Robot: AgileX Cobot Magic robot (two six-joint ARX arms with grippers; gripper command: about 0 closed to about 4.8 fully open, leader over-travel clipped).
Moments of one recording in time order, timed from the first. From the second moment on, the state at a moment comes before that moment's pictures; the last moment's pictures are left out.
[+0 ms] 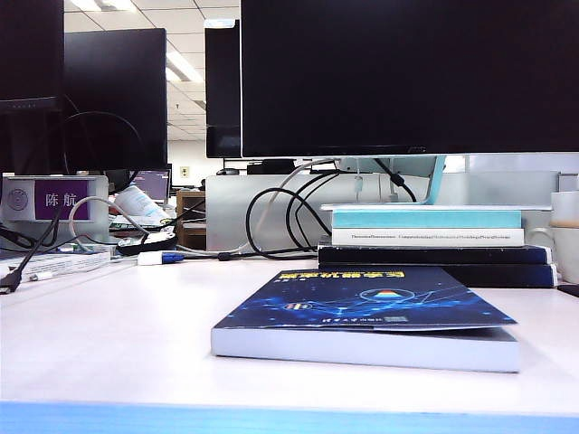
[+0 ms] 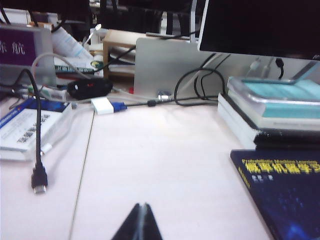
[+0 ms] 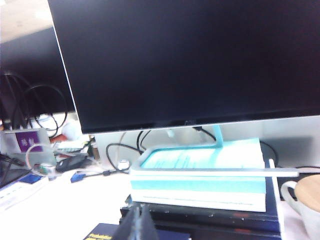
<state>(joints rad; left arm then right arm) -0.33 0.14 0.09 0.05 -0.09 -0.08 0.40 0.01 0.12 0.15 0.16 0.14</state>
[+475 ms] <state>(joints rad) -0.17 0.14 0.09 0.05 -0.05 -0.06 0.05 0.00 0.12 0.05 -0.13 0.17</state>
